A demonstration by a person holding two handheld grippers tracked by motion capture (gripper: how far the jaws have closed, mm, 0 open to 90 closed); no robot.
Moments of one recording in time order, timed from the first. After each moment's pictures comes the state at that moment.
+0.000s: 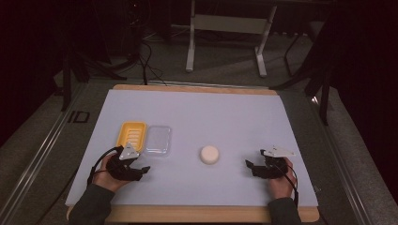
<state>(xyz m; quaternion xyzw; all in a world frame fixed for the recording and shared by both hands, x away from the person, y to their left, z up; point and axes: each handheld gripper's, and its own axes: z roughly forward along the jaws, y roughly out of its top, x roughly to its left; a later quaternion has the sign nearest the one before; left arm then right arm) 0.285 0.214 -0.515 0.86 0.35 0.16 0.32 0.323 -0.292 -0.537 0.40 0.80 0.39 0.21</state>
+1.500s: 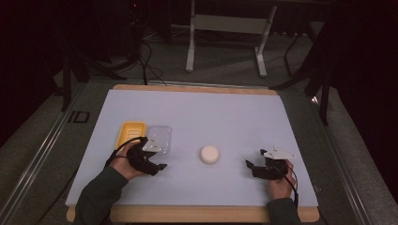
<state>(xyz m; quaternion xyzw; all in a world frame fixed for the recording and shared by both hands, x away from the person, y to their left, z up) 0.317 0.160 -0.492 0.92 0.23 0.12 0.30 0.318 -0.291 -0.537 0.39 0.80 0.39 0.23</state>
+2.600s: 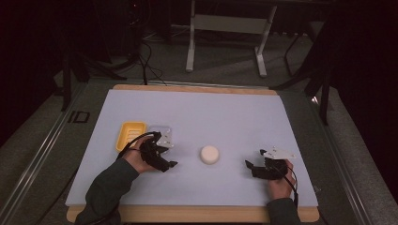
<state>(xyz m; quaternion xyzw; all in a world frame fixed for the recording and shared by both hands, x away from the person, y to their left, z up) 0.337 0.128 -0.487 0.93 0.20 0.11 0.29 0.318 -0.290 -0.537 0.38 0.80 0.39 0.23</state>
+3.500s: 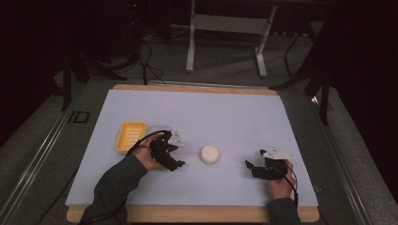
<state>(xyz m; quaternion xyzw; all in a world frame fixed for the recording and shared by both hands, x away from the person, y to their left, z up) 0.346 0.101 -0.488 0.94 0.18 0.10 0.28 0.318 -0.290 -0.537 0.38 0.80 0.39 0.23</state>
